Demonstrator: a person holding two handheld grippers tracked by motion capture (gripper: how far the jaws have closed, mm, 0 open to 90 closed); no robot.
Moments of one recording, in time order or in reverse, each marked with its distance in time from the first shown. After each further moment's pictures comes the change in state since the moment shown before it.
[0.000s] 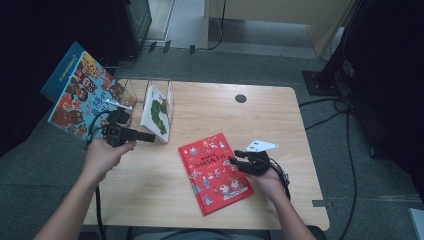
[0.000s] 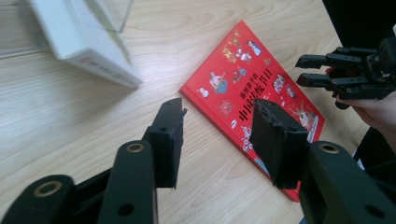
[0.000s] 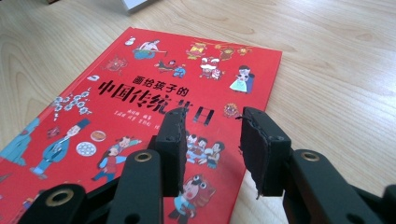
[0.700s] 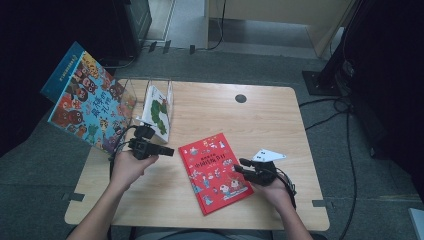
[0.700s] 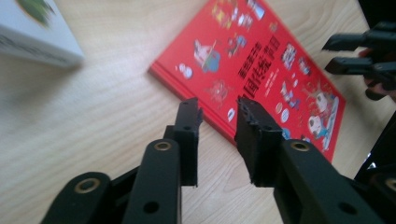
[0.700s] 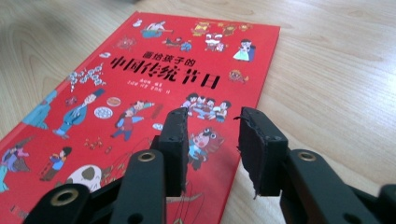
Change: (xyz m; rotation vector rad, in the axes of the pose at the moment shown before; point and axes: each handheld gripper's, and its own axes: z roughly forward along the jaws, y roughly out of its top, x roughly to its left) left arm -0.011 -0.023 0.077 0.083 -0.026 0.032; right arm 0.008 -0.024 -0.021 -0.005 -0.015 0.014
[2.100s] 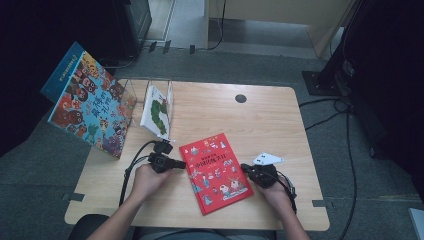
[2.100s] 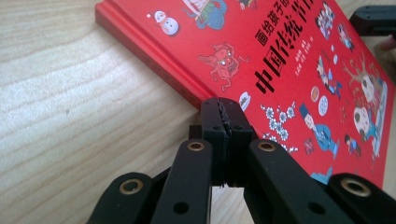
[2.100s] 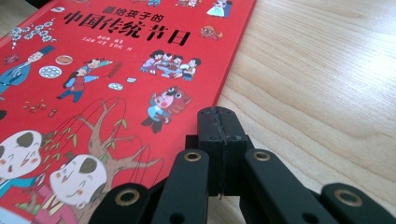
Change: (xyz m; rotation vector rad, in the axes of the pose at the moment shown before) left arm -0.004 -0.022 0.068 0.020 0.011 0.026; right arm -0.008 -0.019 0.008 0.066 -0.092 -0.011
